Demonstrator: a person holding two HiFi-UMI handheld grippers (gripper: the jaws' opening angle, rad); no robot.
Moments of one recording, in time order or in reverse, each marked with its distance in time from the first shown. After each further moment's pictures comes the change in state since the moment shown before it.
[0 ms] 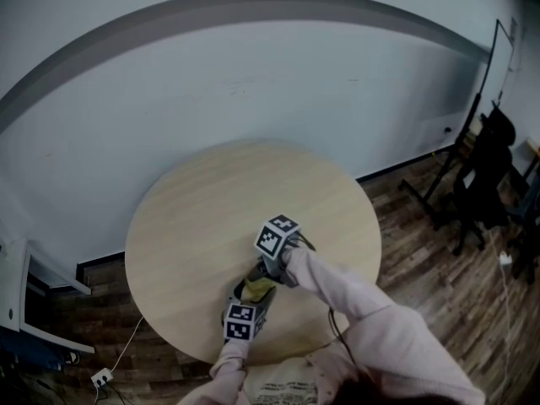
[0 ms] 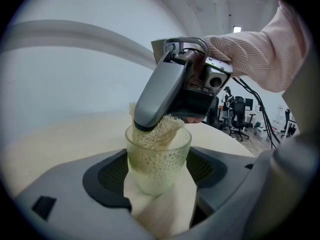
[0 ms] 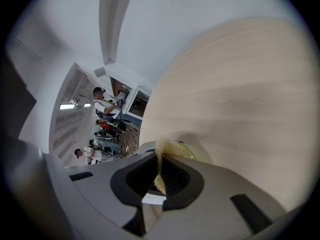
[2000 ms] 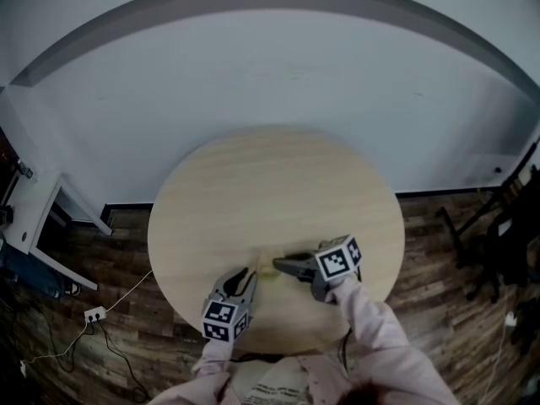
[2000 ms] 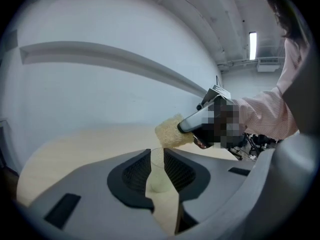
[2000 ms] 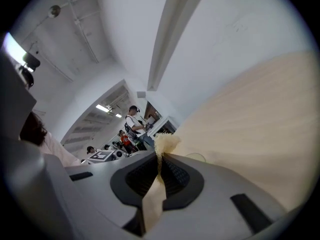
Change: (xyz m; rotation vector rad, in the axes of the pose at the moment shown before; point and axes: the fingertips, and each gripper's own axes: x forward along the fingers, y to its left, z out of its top) left arm -0.092 0.010 0.050 -0.126 -0.139 0.237; right arm -0.065 0.033 -0.018 -0.328 -0.434 0.224
